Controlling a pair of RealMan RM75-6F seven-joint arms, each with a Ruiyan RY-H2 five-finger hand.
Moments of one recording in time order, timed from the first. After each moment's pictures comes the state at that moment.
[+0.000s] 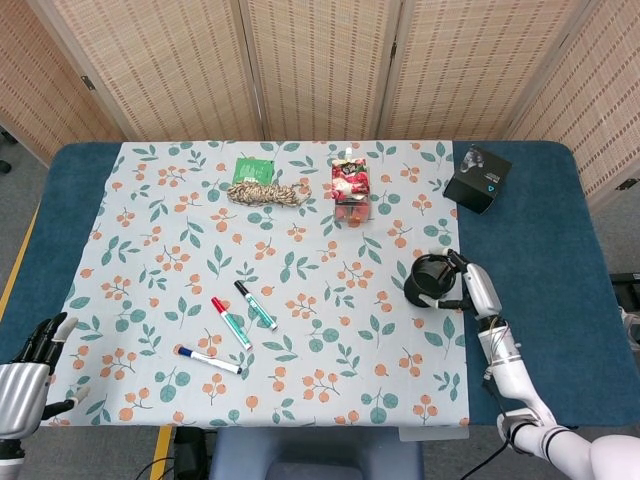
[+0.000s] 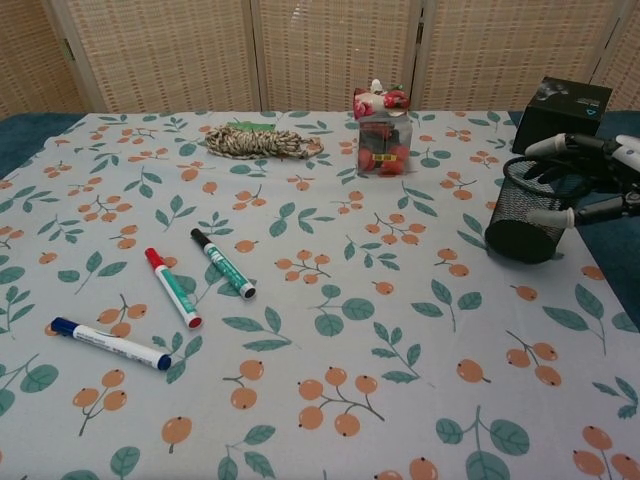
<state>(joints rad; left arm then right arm) -0.02 -1.13 0.01 -1.64 1.61 1.57 0.12 0.47 -1.74 0.16 -0.84 -1.48 1.20 0.88</state>
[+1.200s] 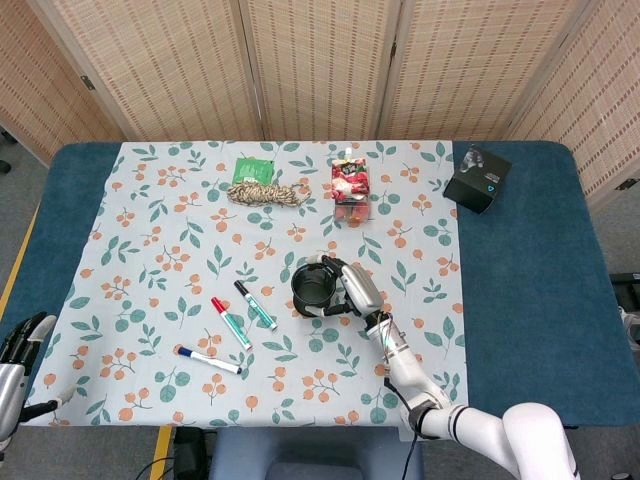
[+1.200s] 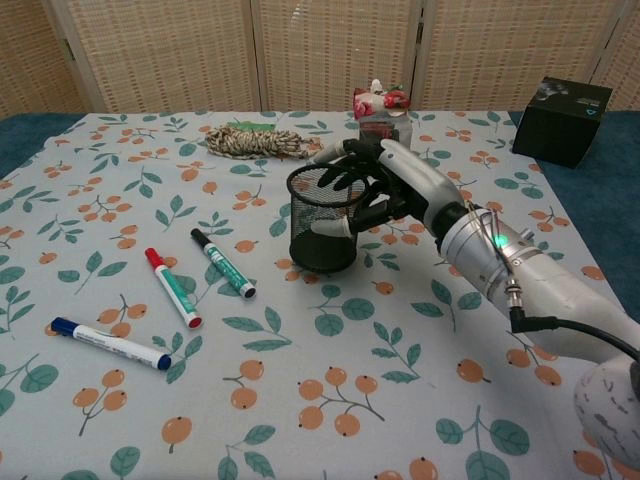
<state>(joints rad) -0.01 -1.08 0.01 -1.63 1.59 1.59 -0.04 0.77 -2.05 0.28 -0.86 -1.44 1.05 0.63</state>
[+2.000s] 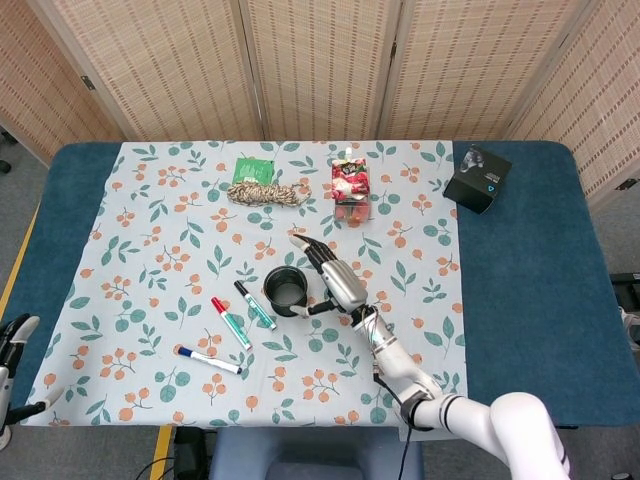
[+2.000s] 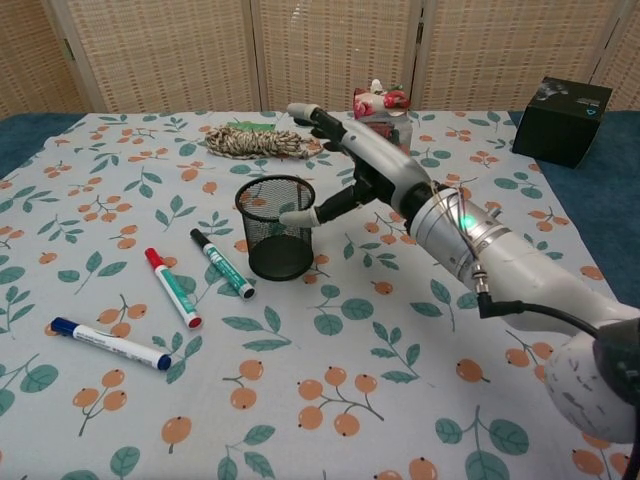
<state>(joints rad) 0.01 -1.07 0.00 -1.62 1.57 1.61 -0.05 0.84 -2.00 0.25 -0.90 -1.48 1.10 0.62</state>
